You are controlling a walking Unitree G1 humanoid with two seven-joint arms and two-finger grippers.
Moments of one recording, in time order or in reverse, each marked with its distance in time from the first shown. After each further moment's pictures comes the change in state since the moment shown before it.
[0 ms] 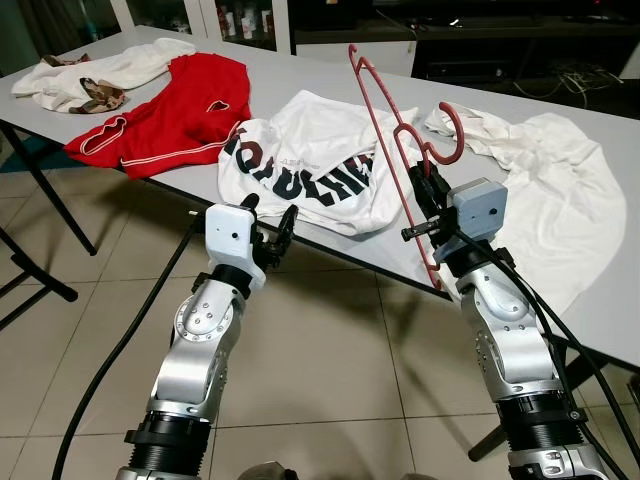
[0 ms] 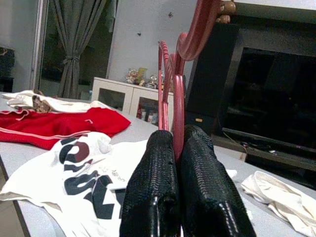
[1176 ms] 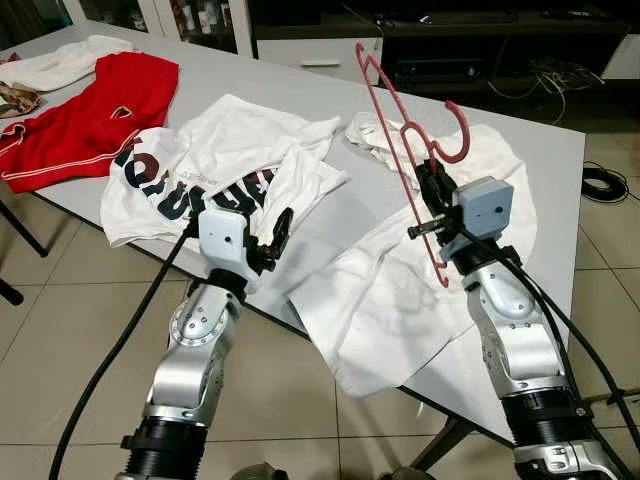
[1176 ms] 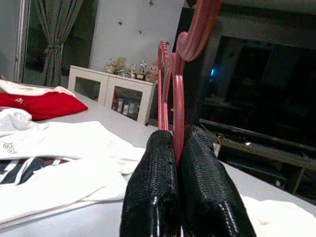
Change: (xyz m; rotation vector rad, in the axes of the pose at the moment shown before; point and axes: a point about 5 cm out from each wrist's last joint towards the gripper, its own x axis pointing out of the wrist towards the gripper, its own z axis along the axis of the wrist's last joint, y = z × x) left arm -0.004 0.002 -0.004 -0.039 0.004 0.008; right arm -0.001 -0.006 -0.002 -0.020 0.004 -0.010
